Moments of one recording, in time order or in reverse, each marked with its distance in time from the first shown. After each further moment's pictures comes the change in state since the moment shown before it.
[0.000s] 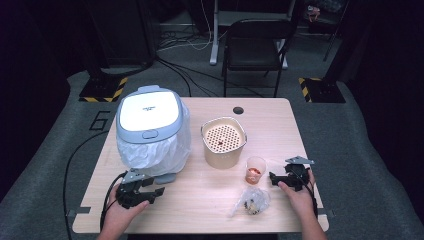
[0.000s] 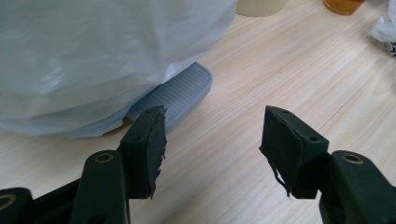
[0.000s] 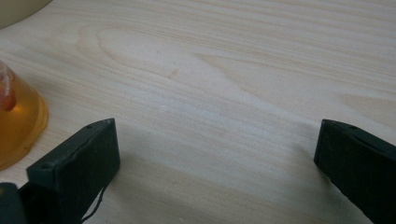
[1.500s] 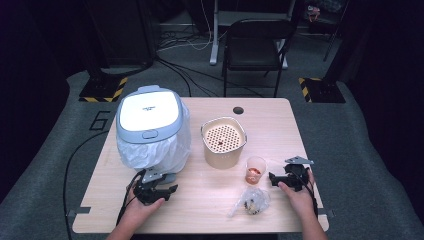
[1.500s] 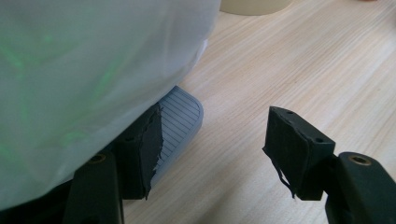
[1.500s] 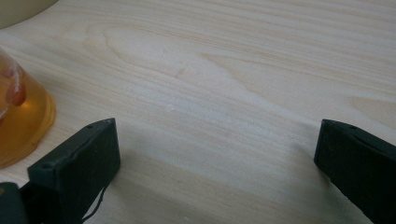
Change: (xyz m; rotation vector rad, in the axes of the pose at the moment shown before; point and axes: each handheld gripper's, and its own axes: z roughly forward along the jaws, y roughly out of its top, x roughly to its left) left arm -0.009 0.002 0.046 -0.041 0.019 0.068; right arm 0.000 0.000 0.000 0.004 0.015 -0.023
